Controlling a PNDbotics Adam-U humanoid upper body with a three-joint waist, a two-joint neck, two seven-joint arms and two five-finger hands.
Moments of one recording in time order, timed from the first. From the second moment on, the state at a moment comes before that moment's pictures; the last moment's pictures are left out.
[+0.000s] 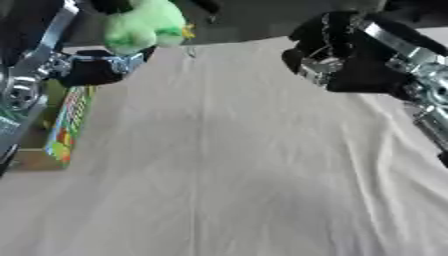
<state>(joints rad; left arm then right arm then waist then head) -0.78 0.63 -0.34 -1.69 -0.58 -0.07 0.15 -0.64 -0.72 0.35 -1.99 -0.21 0.44 -0.07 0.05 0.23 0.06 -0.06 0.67</state>
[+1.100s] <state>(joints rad) -0.62 0.77 -0.17 -1.48 -0.58 0.07 0.17 -0.54 -0.75 0.28 -1.99 -0.14 0.48 -0.25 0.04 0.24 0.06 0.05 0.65</state>
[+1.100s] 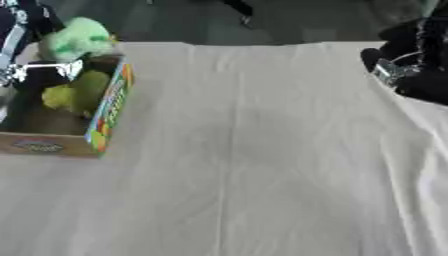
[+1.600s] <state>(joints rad) -0.62 0.76 -0.15 -1.34 -0.63 0.11 0.19 -0.53 -0.75 0.28 -1.99 -0.13 0.51 -0.28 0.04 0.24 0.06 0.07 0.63</state>
